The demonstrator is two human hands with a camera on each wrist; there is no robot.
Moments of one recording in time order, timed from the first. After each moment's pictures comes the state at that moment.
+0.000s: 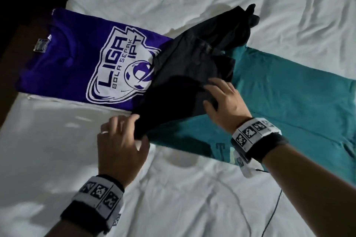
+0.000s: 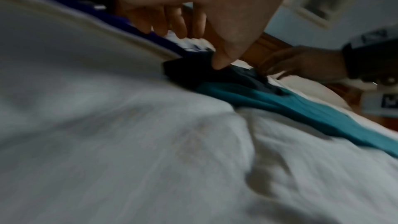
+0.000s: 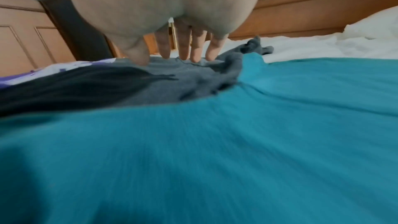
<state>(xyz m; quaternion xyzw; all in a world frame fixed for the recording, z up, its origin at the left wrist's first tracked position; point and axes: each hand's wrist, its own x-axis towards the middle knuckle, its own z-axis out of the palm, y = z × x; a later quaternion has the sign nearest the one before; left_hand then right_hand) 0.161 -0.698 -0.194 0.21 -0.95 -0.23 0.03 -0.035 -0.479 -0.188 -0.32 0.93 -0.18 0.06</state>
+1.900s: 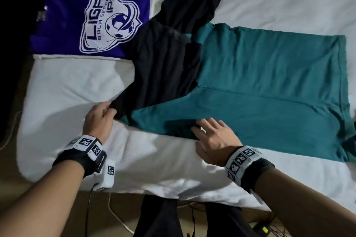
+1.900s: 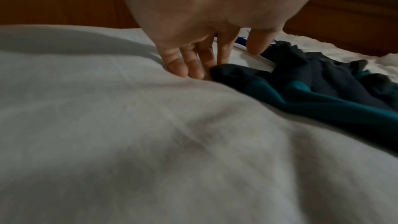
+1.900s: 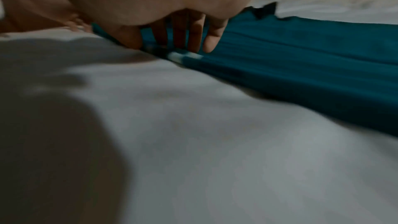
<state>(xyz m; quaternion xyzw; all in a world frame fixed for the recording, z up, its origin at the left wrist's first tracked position) 0.262 -0.674 -0.185 0.40 -0.84 -0.35 -0.09 0.209 -0.336 -0.186 -0.41 0.90 -0.10 0.12</state>
